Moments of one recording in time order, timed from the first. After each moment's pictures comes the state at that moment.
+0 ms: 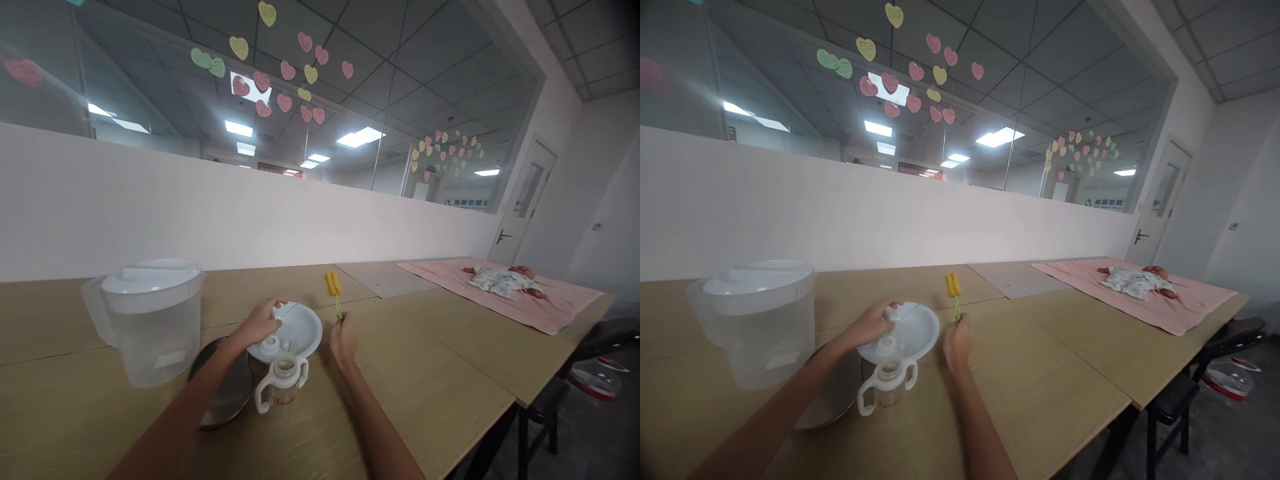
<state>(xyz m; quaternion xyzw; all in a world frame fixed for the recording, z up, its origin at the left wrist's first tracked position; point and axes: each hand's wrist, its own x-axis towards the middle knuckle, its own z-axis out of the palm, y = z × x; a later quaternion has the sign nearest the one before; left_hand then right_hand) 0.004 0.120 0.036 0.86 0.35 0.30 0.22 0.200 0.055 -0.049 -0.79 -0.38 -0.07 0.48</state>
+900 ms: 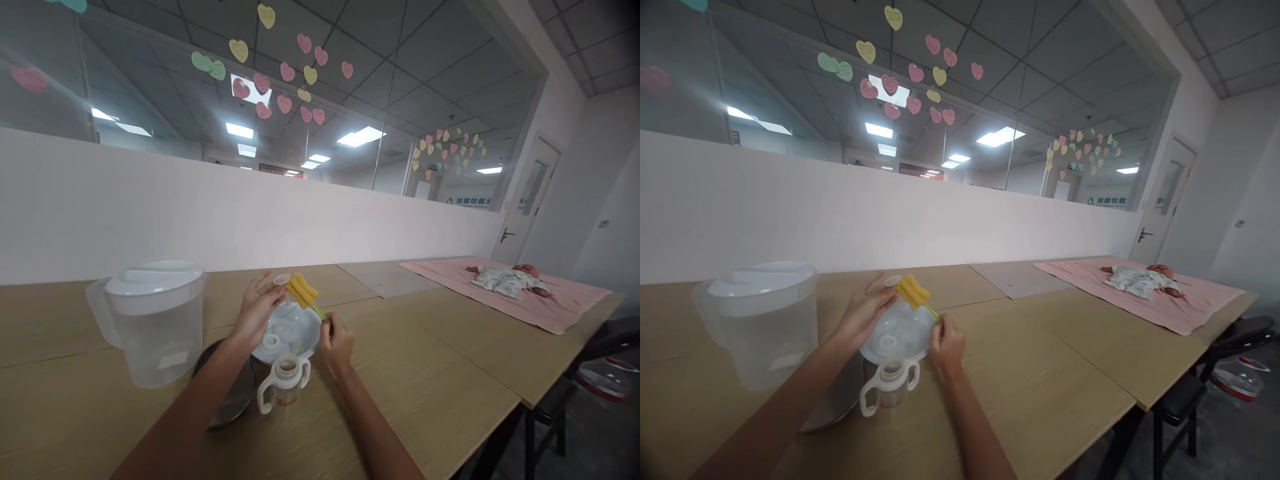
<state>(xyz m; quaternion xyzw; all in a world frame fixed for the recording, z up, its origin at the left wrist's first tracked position) 0.017 0.077 0.079 0.46 0.23 0.58 0.63 0.169 0.038 -0.032 -0.63 -0.51 -0.20 0.55</state>
